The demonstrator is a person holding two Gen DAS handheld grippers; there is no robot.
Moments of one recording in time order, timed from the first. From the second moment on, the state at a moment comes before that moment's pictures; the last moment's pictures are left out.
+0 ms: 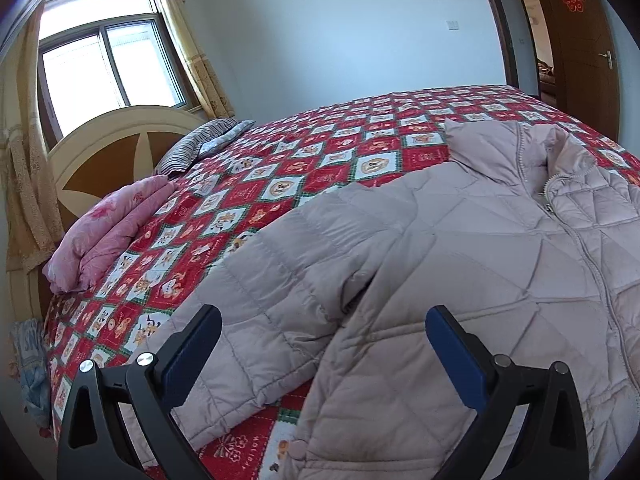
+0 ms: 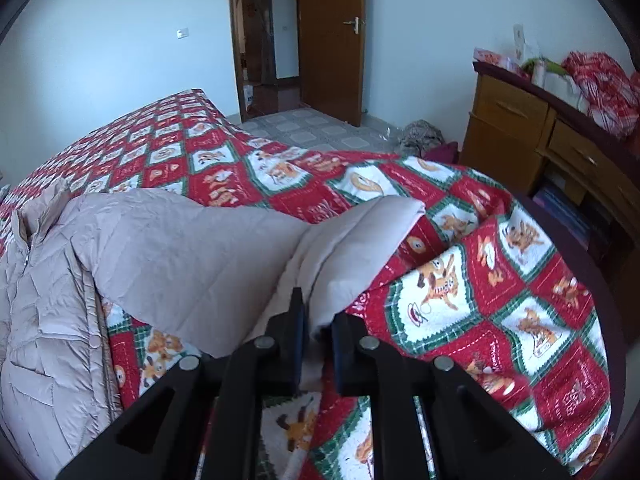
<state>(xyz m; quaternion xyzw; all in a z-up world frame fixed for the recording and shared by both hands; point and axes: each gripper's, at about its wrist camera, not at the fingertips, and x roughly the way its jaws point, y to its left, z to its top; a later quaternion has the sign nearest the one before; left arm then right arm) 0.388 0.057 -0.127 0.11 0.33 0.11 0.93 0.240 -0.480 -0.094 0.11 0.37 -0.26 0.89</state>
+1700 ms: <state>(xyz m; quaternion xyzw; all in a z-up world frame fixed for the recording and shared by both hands) 0.387 0.105 -0.116 0.11 0.32 0.14 0.93 0.350 -0.300 -0.039 -0.03 0.34 -0.07 0.94</state>
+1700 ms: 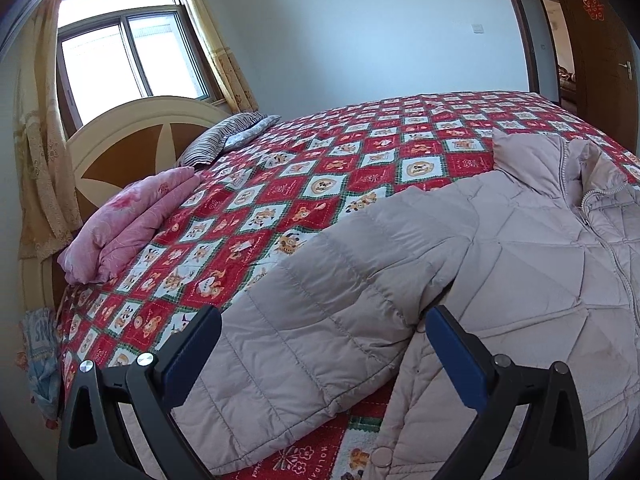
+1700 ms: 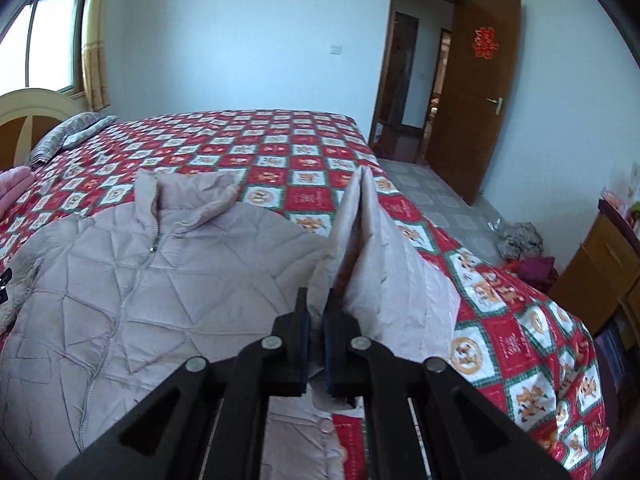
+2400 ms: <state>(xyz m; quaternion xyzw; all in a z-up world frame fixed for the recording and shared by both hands) 0.391 0.118 -0.134 0.11 0.34 0.16 0.92 0.401 -0.122 -0.075 -0.10 0.33 0.11 0.93</state>
